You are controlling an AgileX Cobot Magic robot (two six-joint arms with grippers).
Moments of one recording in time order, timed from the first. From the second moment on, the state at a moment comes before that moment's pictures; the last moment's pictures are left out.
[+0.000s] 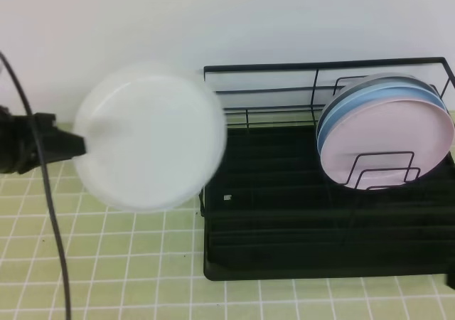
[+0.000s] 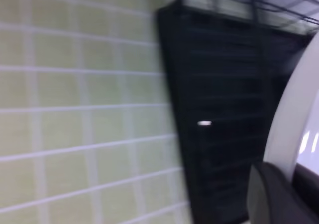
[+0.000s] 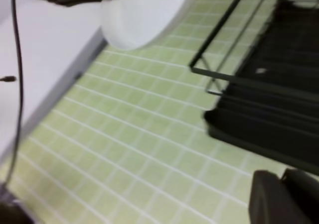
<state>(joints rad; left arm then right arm) 0.18 1.49 -1.04 -1.04 0.92 0.69 0.26 0.61 -0.57 0.86 0.69 -0.55</state>
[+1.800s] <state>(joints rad) -0.25 1.34 -1.04 -0.99 0.86 0.58 0.26 1.15 -0.66 1.46 0.67 -1.07</state>
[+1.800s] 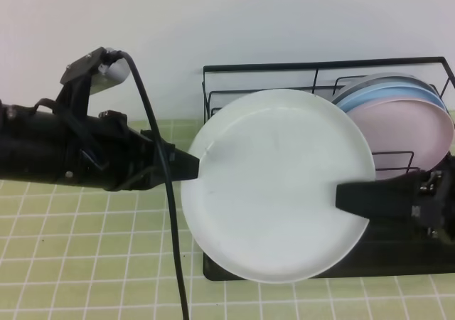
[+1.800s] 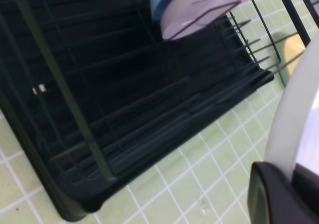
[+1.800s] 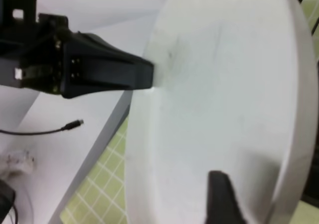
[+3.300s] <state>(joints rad) -0.25 1.34 -1.04 -1.08 1.05 0.60 0.26 1.24 -0.99 0.26 0.33 -1.39</state>
